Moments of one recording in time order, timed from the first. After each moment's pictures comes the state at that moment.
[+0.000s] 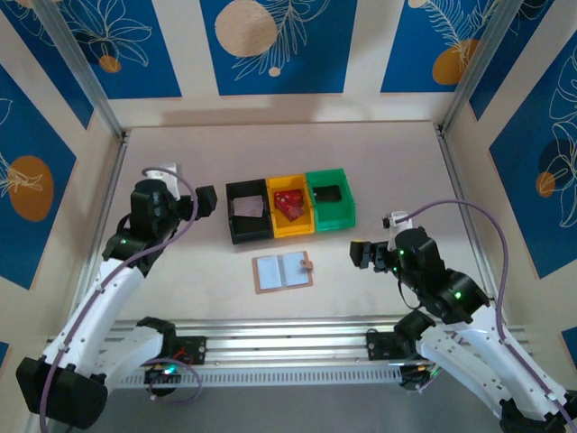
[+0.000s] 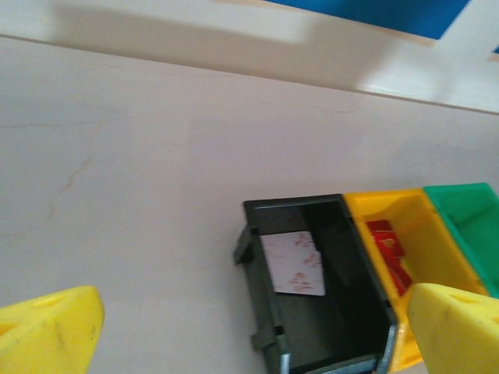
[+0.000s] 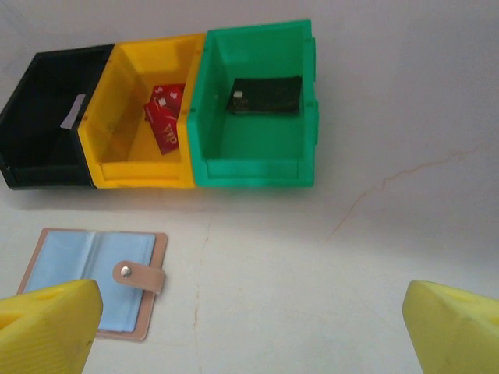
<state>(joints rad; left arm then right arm) -0.27 0.91 0.83 -0.38 -0.06 -0.31 0.61 0.52 0.70 -0.78 0.22 0.35</state>
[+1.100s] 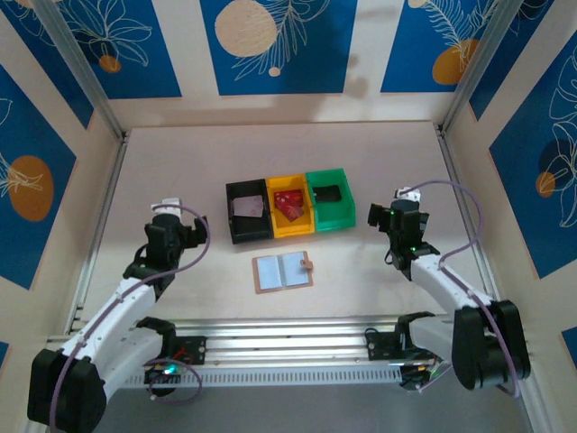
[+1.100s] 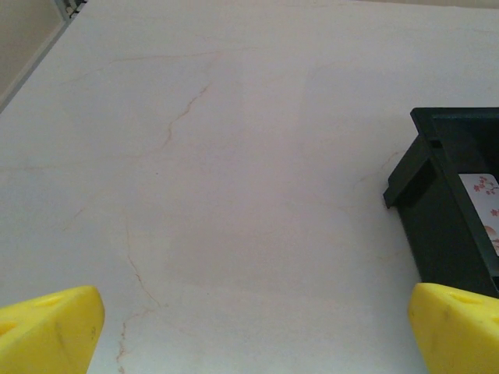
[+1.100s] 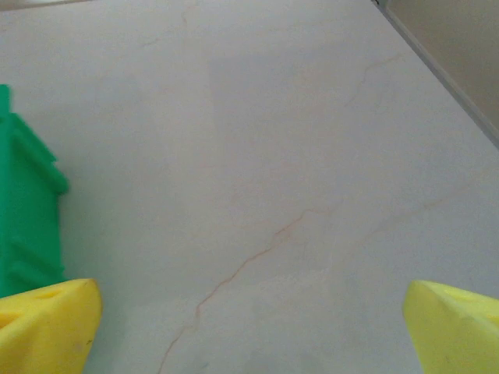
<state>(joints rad) -0.27 0.87 0.43 -0.09 -0.31 -0.22 0.14 1.14 0.44 0.14 0.34 0.21</state>
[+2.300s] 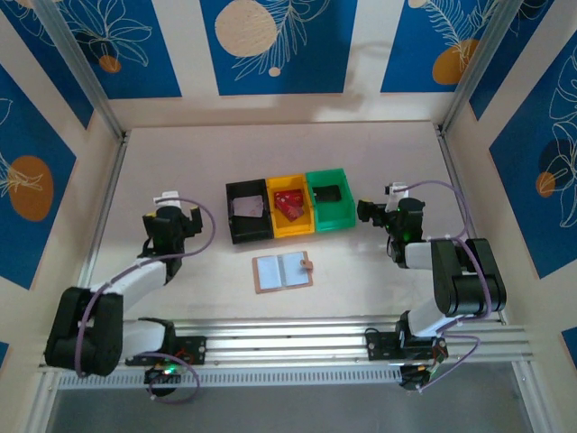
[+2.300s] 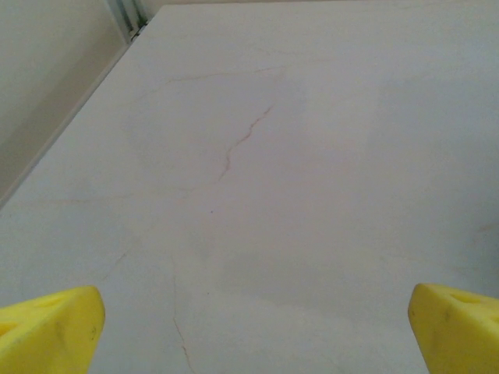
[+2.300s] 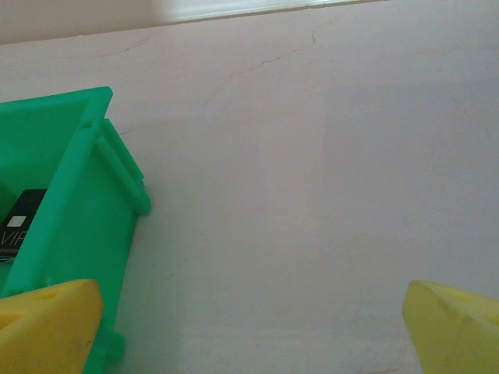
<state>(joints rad) -0.16 1.25 0.40 0.35 -0.40 -0.11 0.01 1.52 0.41 0.70 -0.12 0.09</state>
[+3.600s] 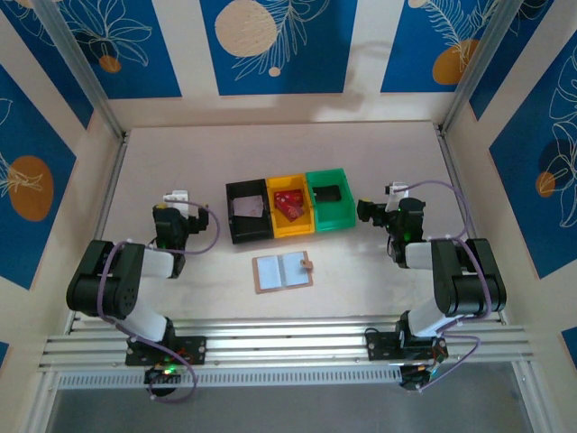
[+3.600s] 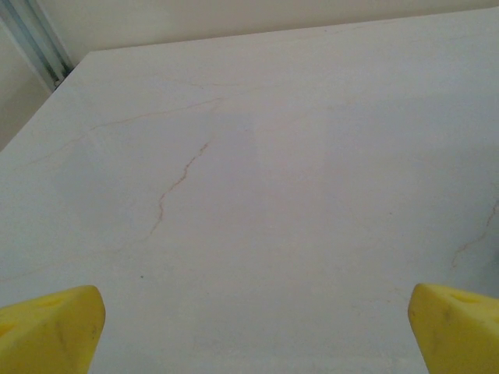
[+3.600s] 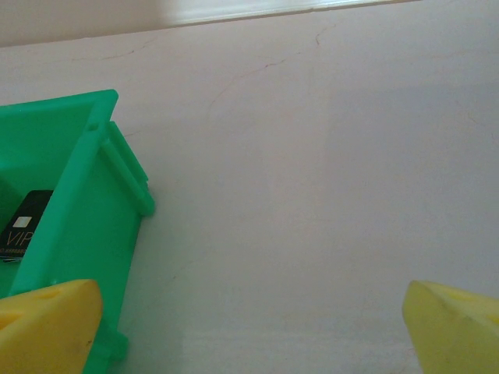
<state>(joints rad) -0.10 1.56 0.37 0.84 -0.18 0.03 0.01 1.52 0.41 0.71 -0.13 0.09</state>
